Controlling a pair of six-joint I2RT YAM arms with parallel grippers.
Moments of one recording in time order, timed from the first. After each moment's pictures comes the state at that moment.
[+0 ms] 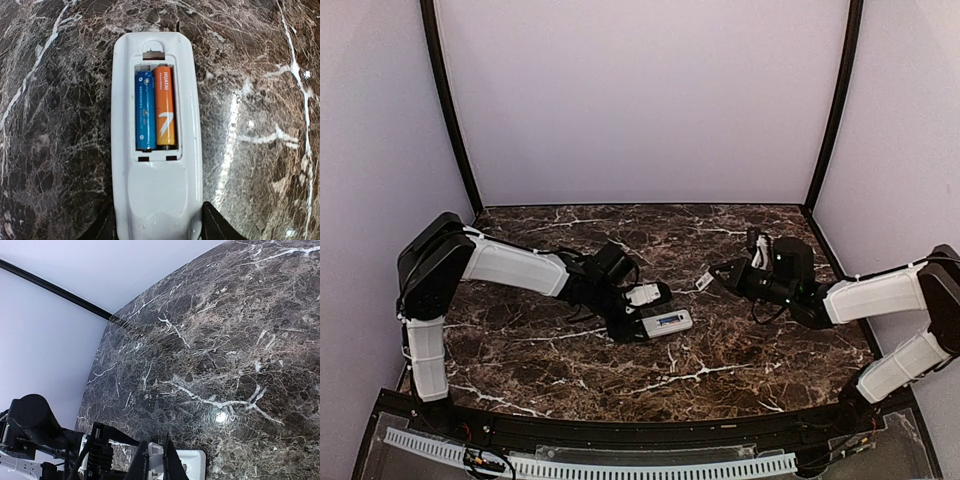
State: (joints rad) left arm -0.87 2.00 1.24 -0.28 0.30 0.37; right arm 0.61 1.41 0.52 0.55 -0.20 0.84
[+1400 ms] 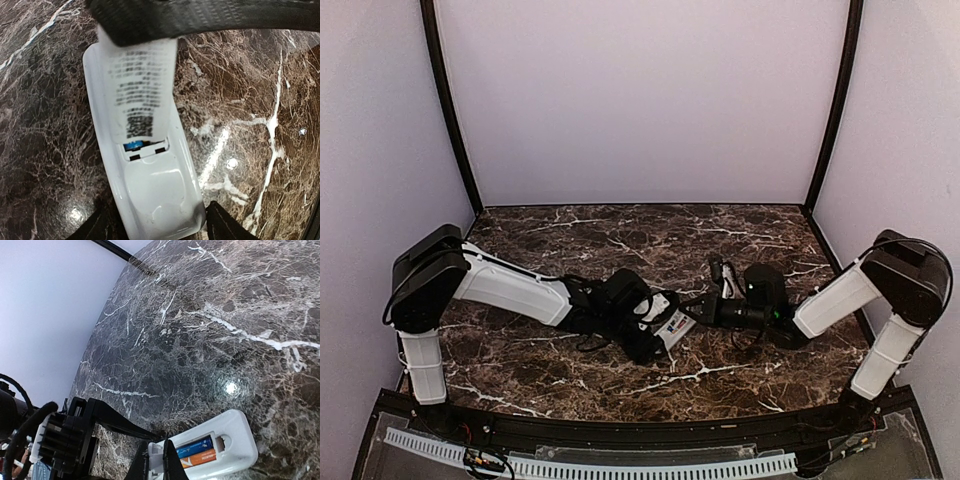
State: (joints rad) left arm -1.03 1.95 1.13 -0.12 0.11 -0.12; right arm 0.75 1.66 0.48 0.79 -0.32 0.80
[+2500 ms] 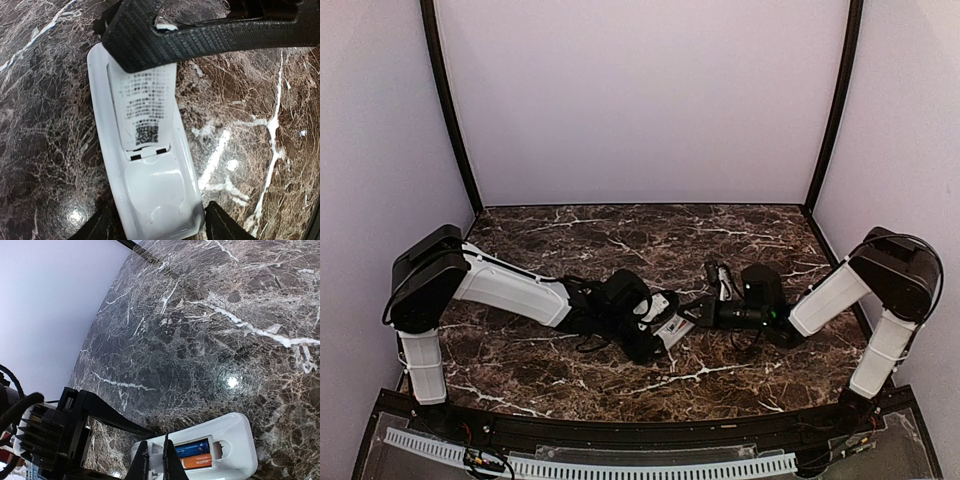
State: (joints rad) left arm -1.03 1.94 1.11 -0.09 0.11 -0.12; right arm 0.72 1.74 0.50 0.83 -0.41 0.75
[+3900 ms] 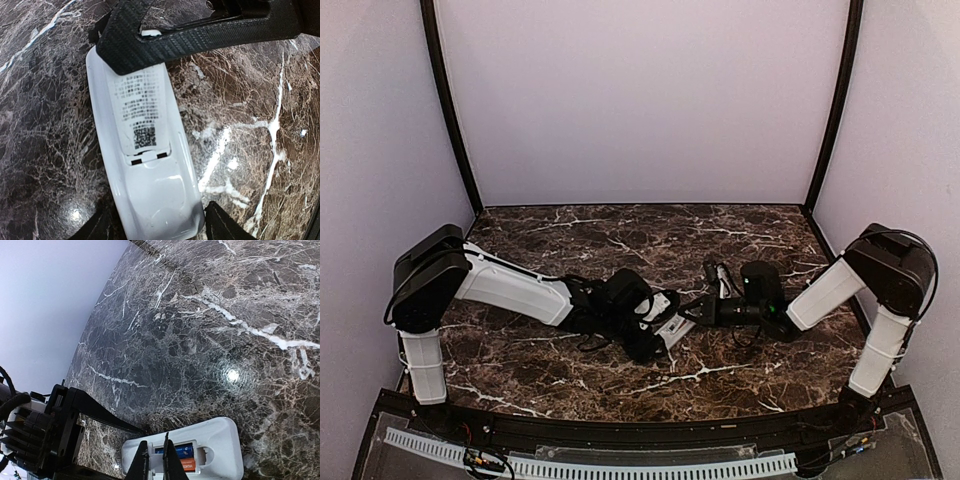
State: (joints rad) left arm -1.03 1.95 1.13 -0.11 0.11 -0.12; right arm 0.68 1.78 0.54 0.78 -0.48 0.70
